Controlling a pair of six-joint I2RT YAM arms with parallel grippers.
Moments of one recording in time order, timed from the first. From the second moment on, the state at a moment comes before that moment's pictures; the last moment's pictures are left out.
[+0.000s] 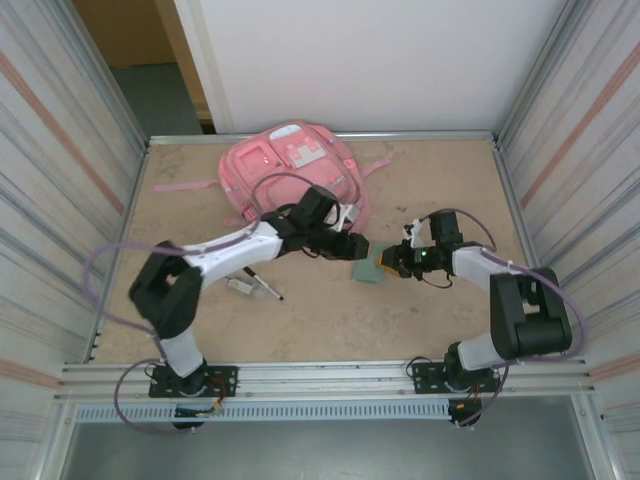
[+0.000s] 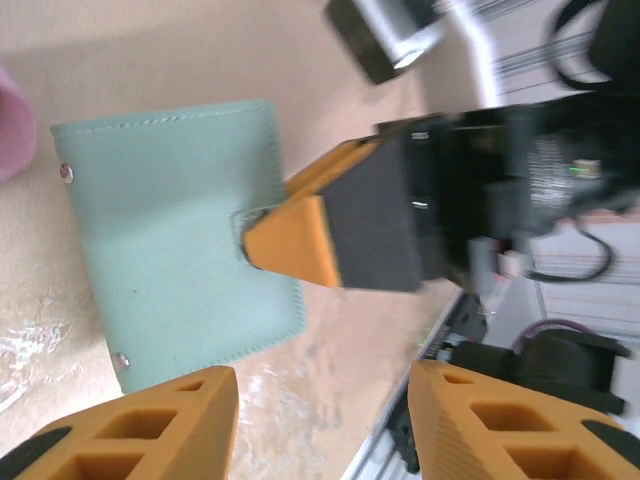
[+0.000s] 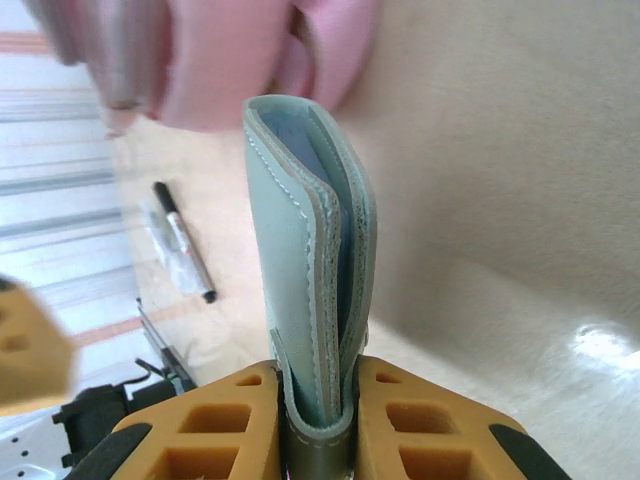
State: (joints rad) left arm -0.80 1.70 1.27 -0.34 0.53 -0.60; right arm 0.13 1.43 0.63 -0.24 -0.82 0.55
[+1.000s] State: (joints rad) left arm -0.62 1.95 1.54 -0.61 -0.12 0.18; right arm 0.17 1.25 0.76 -0.24 -0.72 0.70
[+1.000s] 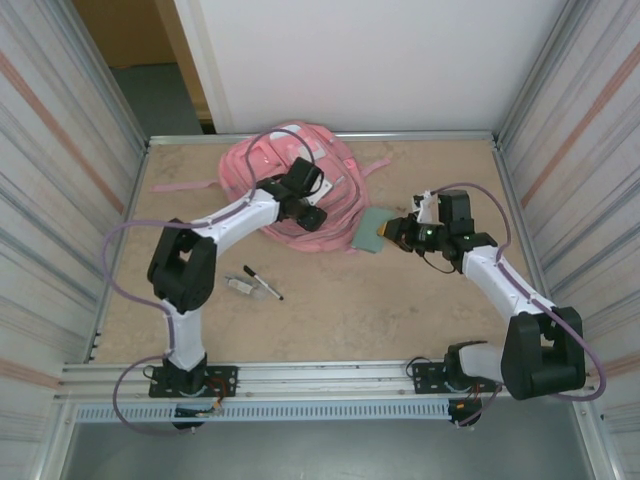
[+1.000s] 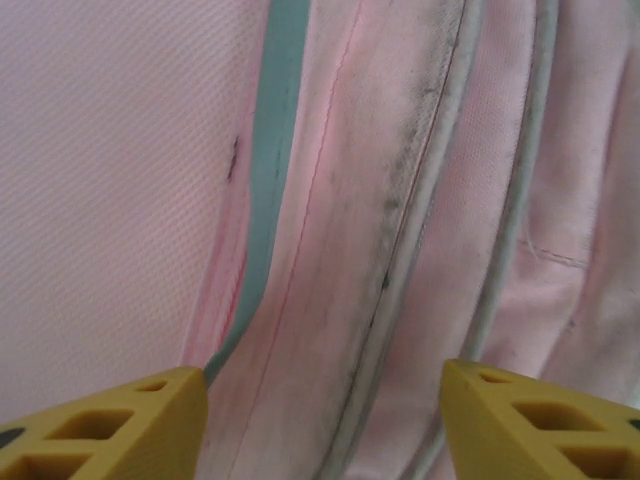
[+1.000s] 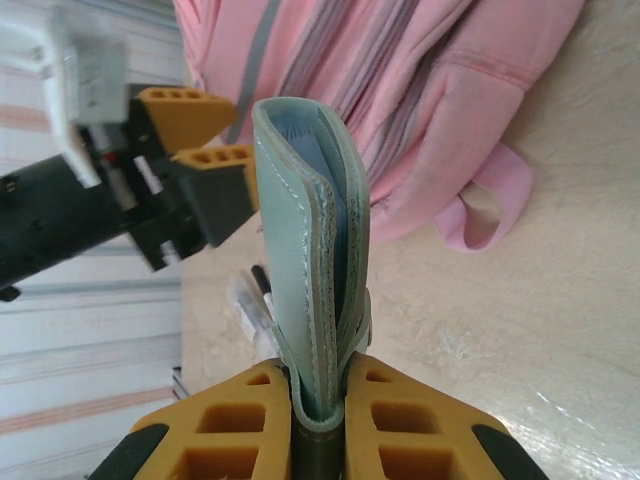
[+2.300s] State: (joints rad) left arm -0.62 1.71 1.55 -0.48 -0.11 0.21; right arm 0.38 1.60 0.94 0.01 -0.56 0.95
